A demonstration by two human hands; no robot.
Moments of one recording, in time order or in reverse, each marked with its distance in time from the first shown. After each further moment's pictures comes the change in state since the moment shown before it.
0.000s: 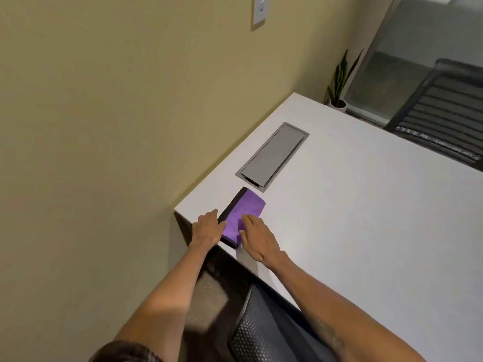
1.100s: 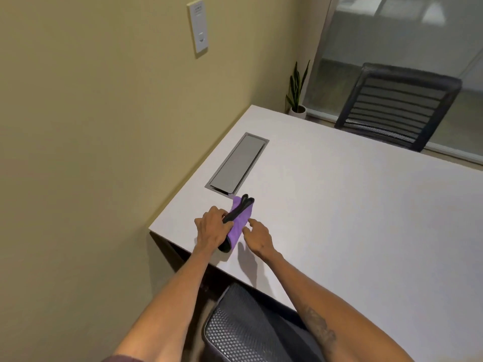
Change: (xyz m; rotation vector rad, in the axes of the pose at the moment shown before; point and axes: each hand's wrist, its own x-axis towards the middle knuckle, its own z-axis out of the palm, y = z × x) left_hand -0.045 0.104 -0.014 -0.126 0.138 0.227; right_hand -0.051 0.029 -0.057 0.658 0.110 0.521
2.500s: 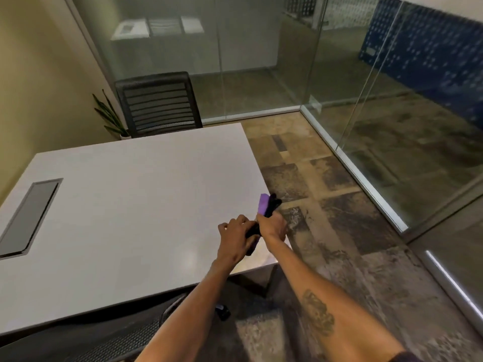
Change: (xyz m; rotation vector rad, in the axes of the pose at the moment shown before) left_hand -0.381 0.437 0.303 0.126 -0.319 0.969; right_hand -0.353 0.380 -0.379 0.517 0.989 0.585
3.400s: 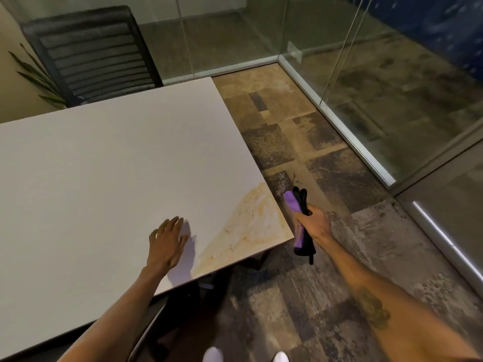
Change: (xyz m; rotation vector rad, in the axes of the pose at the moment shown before) left_hand 0.013 -0.197 0.057 0.267 -0.237 -0.232; right_hand 0.131 0.156 -0.055 -0.155 -0.063 -0.051
